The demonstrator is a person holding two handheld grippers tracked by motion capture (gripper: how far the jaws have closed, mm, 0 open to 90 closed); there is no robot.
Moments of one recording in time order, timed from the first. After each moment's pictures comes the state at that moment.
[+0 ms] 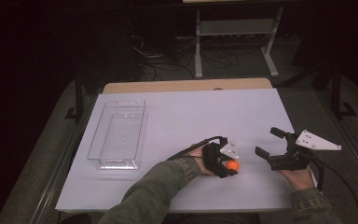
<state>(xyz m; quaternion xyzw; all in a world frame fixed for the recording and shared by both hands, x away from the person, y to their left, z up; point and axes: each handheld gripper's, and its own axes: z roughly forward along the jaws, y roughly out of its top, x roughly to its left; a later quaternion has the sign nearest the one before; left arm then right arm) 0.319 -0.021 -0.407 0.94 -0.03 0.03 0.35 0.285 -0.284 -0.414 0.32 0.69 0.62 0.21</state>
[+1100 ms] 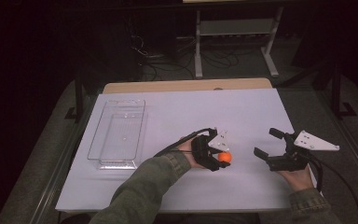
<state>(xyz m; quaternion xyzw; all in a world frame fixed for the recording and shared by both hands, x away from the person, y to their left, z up) 0.318 0.010 -0.370 0.93 -0.01 0.07 0.36 0.285 -0.281 -0.416 0.32 0.69 0.62 0.20</state>
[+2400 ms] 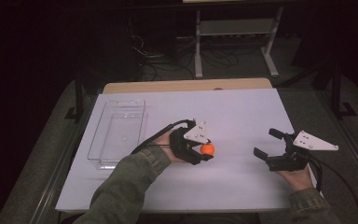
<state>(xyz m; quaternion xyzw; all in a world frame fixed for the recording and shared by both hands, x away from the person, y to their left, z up) 0.316 0.063 -0.333 0.93 0.00 0.09 0.37 0.286 -0.281 -0.417 0.32 0.69 0.61 0.20</state>
